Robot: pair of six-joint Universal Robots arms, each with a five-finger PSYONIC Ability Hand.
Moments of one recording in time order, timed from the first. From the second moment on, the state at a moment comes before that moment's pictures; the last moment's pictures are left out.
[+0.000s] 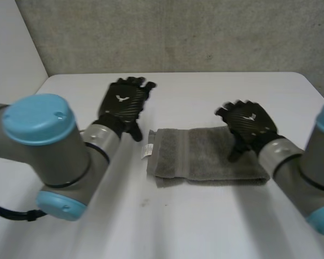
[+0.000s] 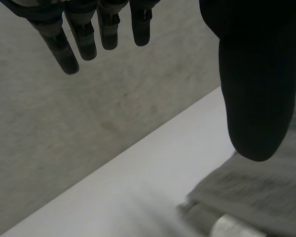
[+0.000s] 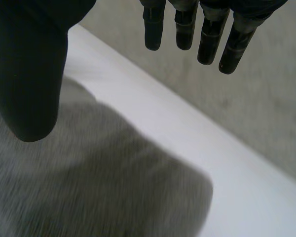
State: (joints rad) left arm 4.10 -2.00 -1.45 3.43 -1.59 3.33; right arm 1.92 -1.27 1.69 -0.20 1.39 2.84; left_hand 0.18 0.18 0.18 0.17 0.03; right_hand 0.21 0.23 0.21 0.23 0.06
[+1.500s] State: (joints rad) left arm 4.04 -2.14 -1.32 3.30 -1.64 3.15; right arm 2.04 -1.19 1.44 0.01 1.34 3.16; left_hand 0.18 0.18 0.18 0.17 0.03; right_hand 0.21 0.23 0.21 0.23 0.06
